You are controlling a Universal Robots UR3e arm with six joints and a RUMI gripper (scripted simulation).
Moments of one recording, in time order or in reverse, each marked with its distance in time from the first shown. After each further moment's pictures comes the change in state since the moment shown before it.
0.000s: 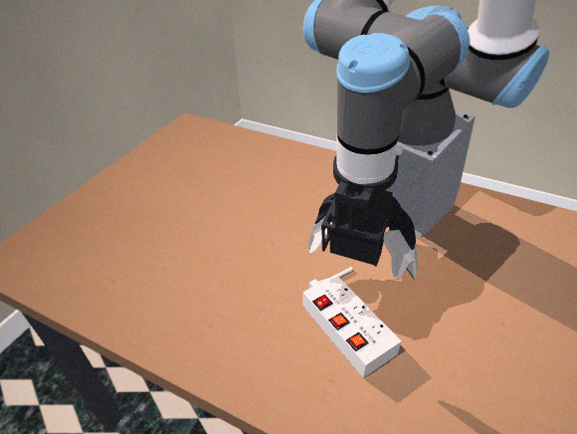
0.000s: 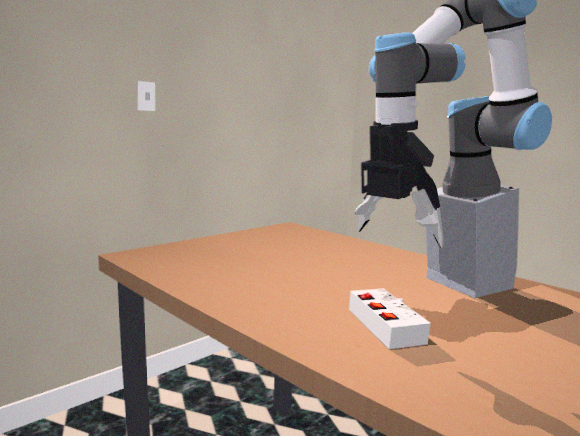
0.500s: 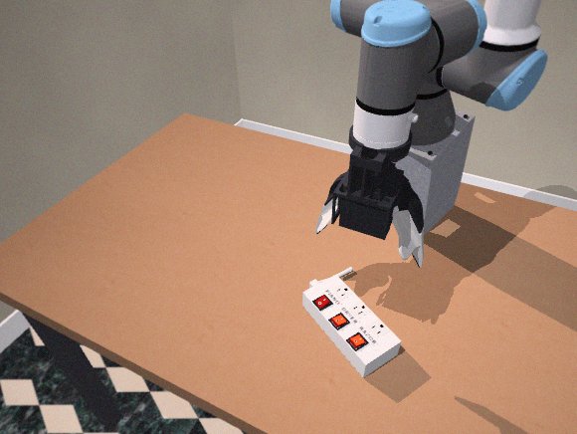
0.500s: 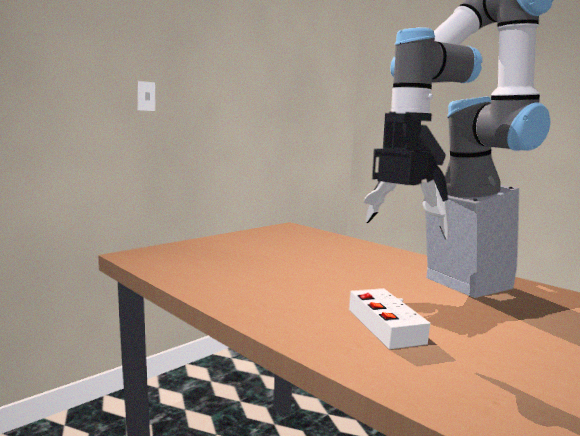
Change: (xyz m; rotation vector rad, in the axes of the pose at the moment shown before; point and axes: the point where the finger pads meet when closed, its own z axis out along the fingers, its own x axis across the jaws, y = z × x) arm 0.003 -0.019 -0.010 -0.123 -0.007 0.050
